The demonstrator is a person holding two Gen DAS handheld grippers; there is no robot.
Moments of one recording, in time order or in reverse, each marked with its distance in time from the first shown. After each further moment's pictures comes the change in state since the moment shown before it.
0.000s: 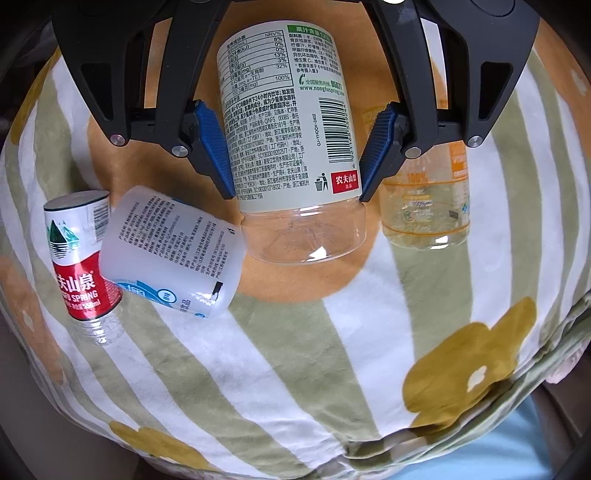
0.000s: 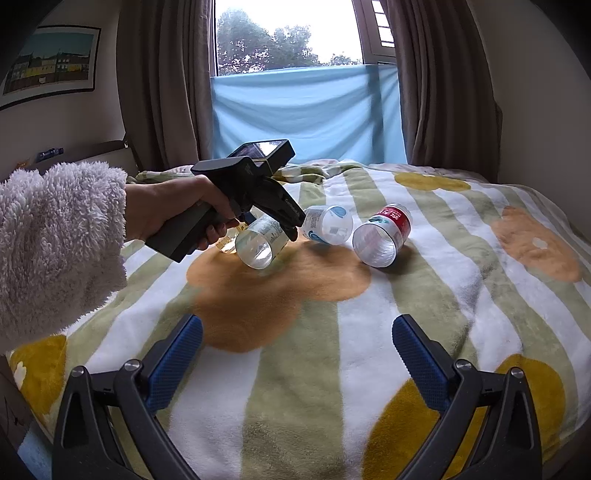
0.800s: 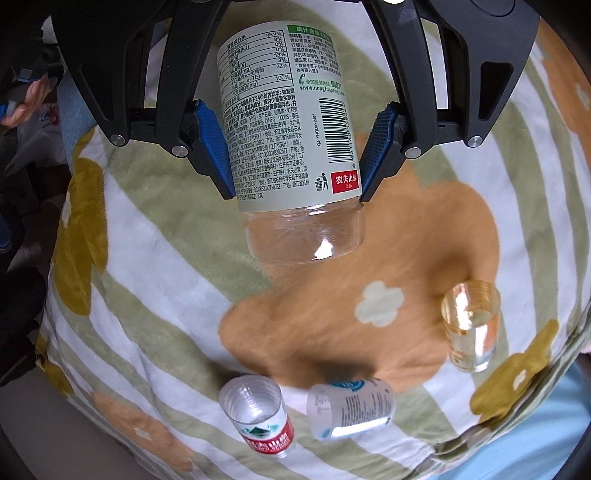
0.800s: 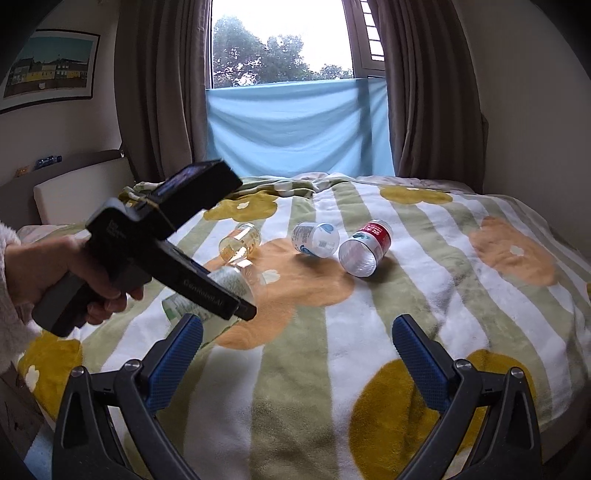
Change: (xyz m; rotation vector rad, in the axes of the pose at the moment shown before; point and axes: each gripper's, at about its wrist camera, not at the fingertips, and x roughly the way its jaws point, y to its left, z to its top) left arm -0.069 -0.062 -0.152 0.250 0.073 -0.153; right arm -0.047 0.000 0.005 0.016 -0.033 -0.046
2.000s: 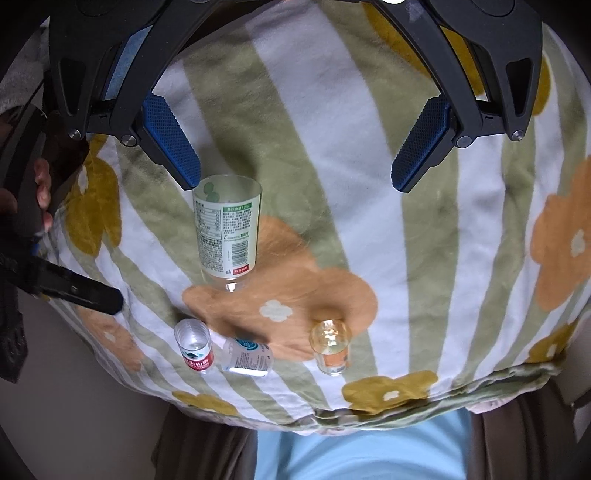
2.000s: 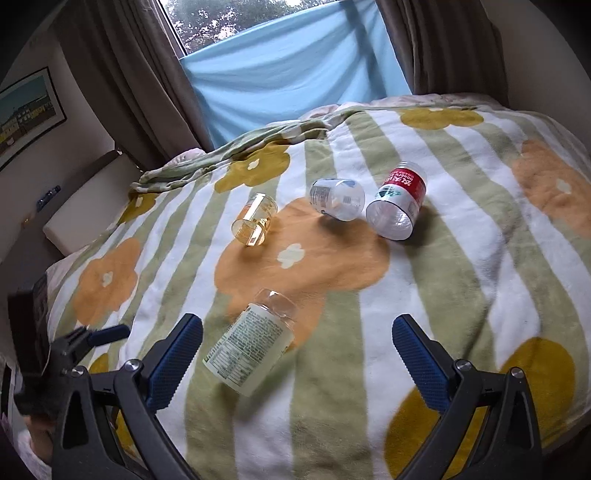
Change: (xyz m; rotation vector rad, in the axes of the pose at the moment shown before) left arm -0.107 0.036 -0.136 -0.324 -0.334 0.107; right arm 0.075 -0.018 0.057 0.212 0.323 0.172
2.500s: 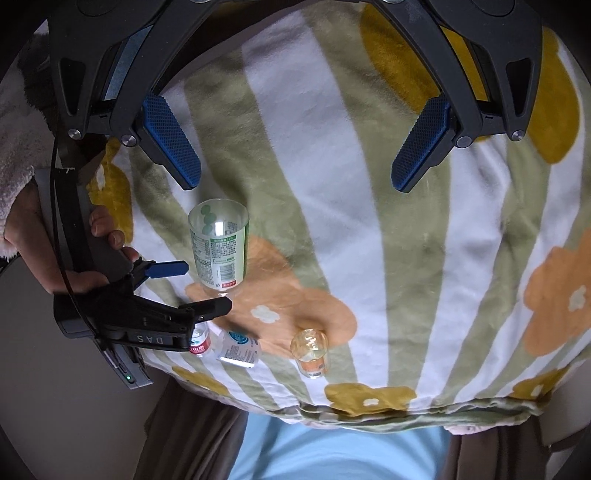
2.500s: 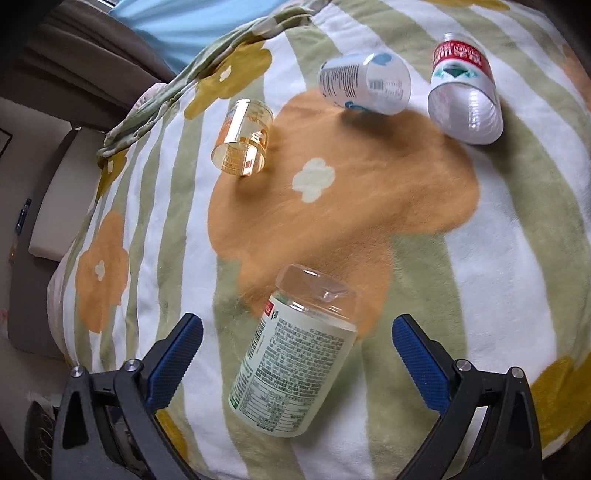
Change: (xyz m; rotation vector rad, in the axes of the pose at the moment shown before) left arm -0.016 0.038 -0.045 -0.113 -0.061 -0.082; right arm 0.121 0.013 0.021 0.227 0.438 0.053
